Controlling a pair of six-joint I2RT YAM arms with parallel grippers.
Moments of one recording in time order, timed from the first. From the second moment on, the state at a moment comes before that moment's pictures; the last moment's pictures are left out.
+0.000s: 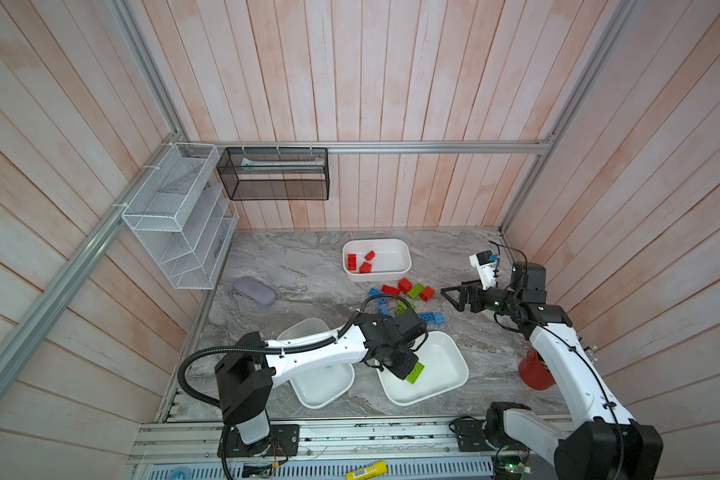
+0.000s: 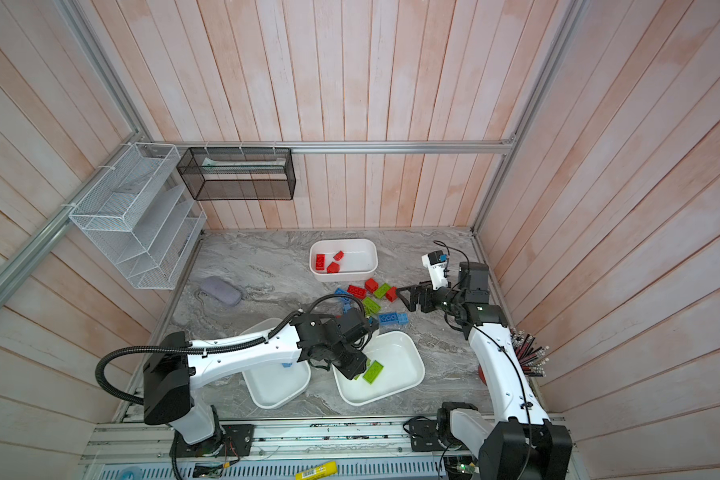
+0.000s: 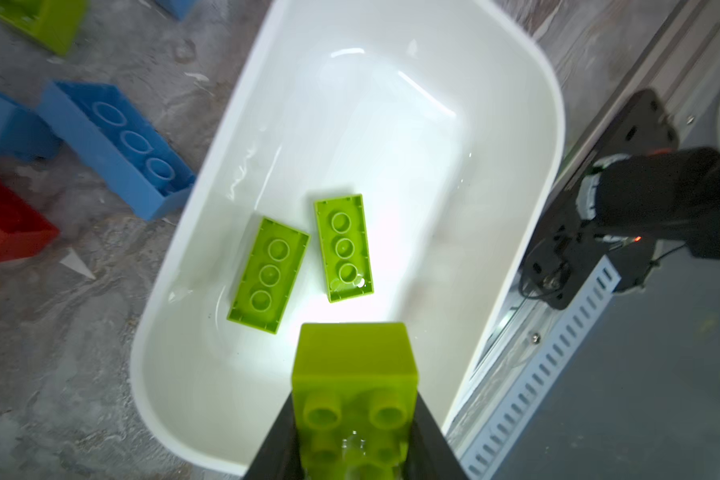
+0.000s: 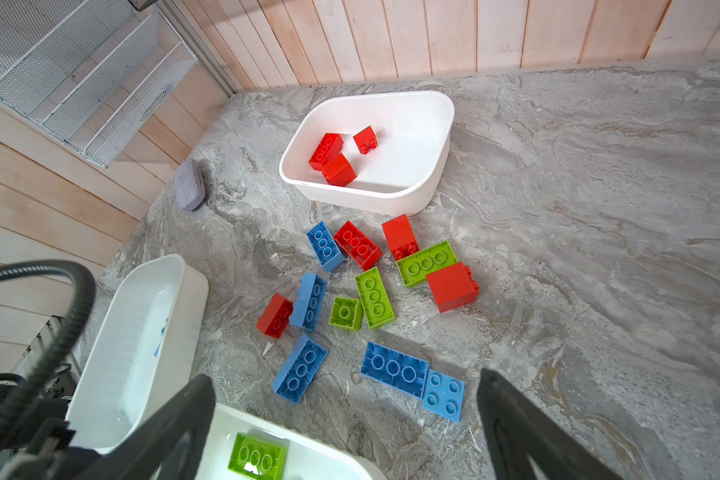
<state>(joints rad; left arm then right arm) -1.15 1.73 1.34 -0.77 0.13 -0.32 -0.03 1.10 0.88 -0.48 -0.72 -0.02</state>
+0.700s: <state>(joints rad) -1.06 1.74 1.43 -0.80 0.15 -0.24 -0.03 1.09 0.89 -0.49 -0.72 -0.03</state>
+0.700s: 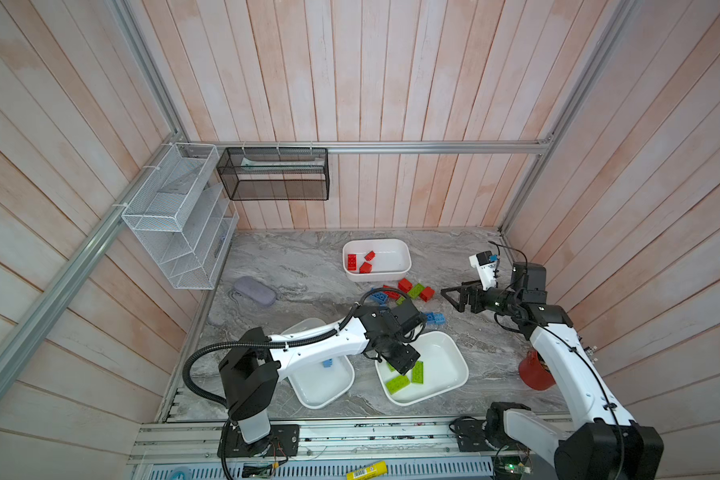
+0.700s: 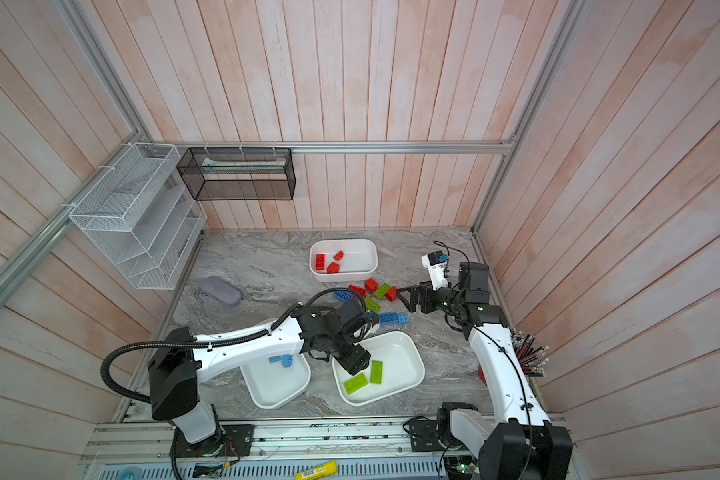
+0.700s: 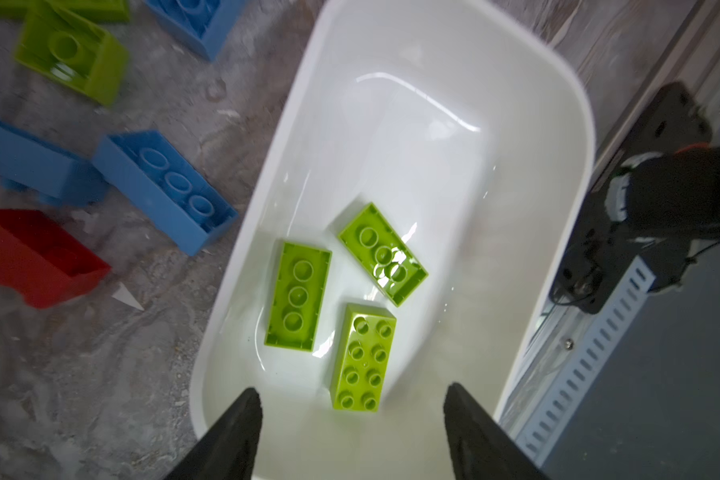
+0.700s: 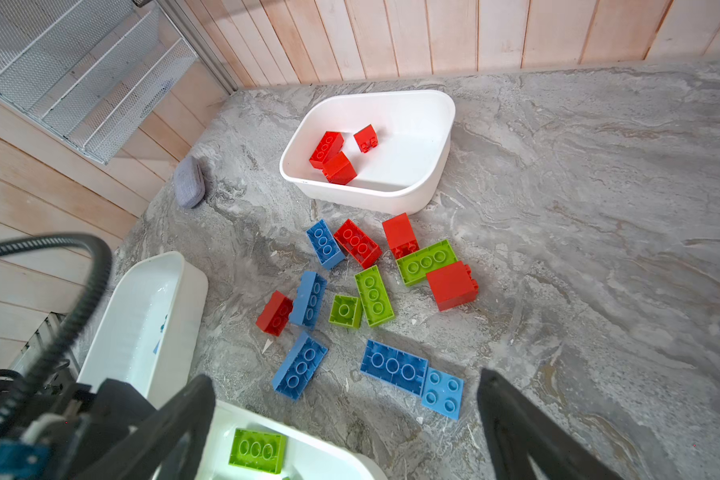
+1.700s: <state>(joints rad) -0.79 2.03 1.52 -0.83 -0.01 -0.55 -0.03 1.11 0.92 -0.48 -0.72 -0.03</state>
